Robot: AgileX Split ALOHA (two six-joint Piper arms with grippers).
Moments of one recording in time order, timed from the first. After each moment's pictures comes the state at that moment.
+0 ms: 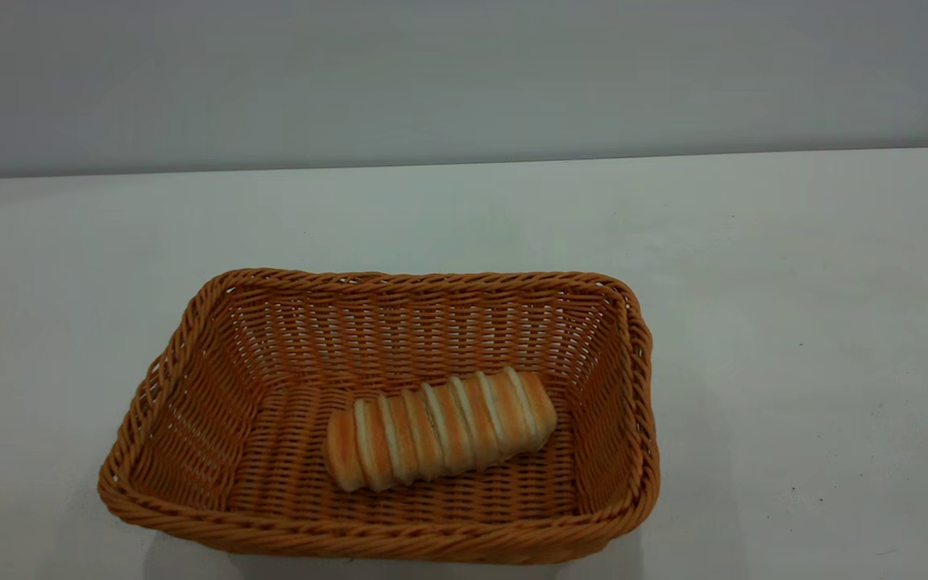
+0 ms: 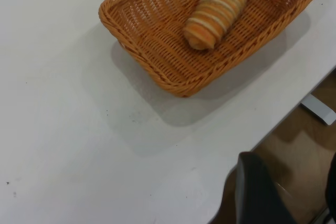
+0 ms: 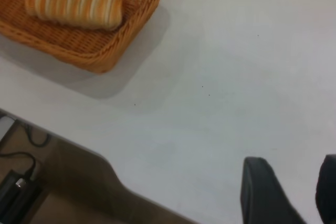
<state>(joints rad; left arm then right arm) -0.61 -0.02 -0.49 -0.01 1.14 0.16 0.29 0.09 -0.48 0.10 1.12 -0.14</state>
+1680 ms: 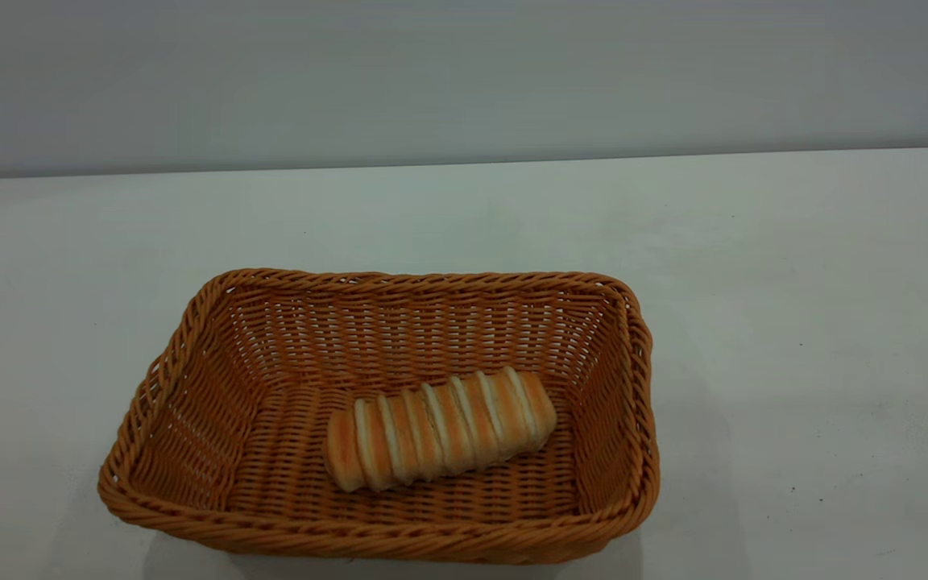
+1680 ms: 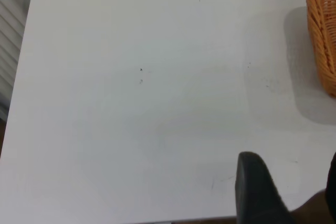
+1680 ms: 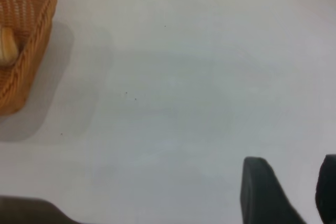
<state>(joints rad) 0.08 -0.02 -0.49 -0.01 1.14 0.16 -0.06 0.09 -0.48 0.10 1.12 -0.14</state>
